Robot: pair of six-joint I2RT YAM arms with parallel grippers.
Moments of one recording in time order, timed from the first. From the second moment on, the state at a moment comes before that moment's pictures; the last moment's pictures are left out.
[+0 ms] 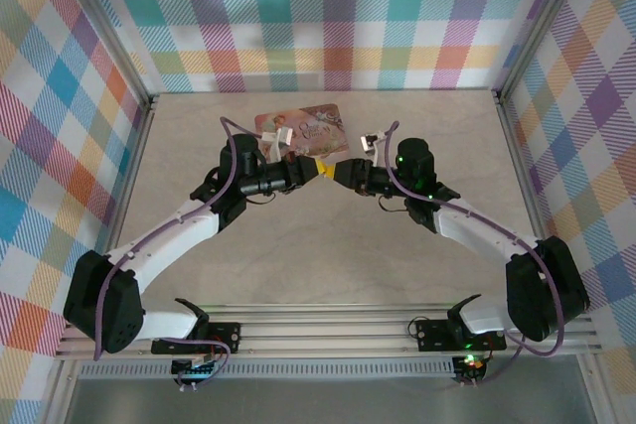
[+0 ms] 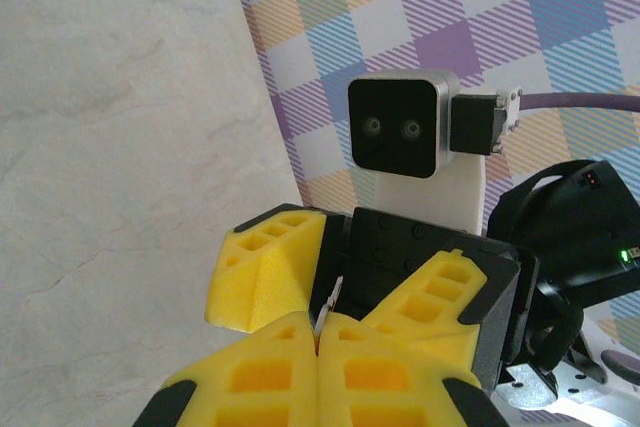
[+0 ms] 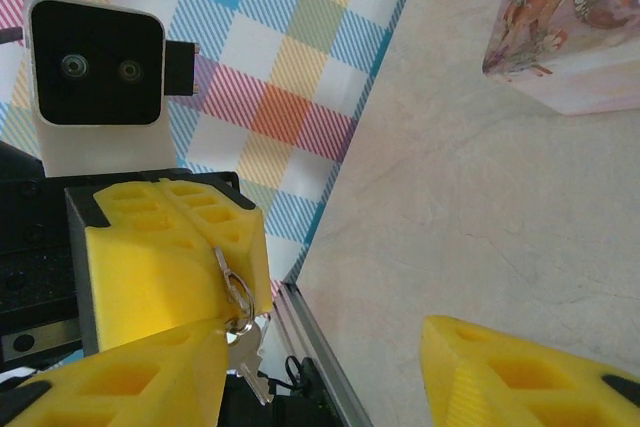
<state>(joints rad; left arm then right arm) -0.54 1.31 0.92 0.13 0.62 -0.97 0.52 1.35 0.81 0.30 -0.74 0.92</state>
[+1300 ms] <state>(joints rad) -0.55 1.31 0.90 0.08 0.63 -0.92 0.52 1.42 0.81 0.42 -0.64 1.06</state>
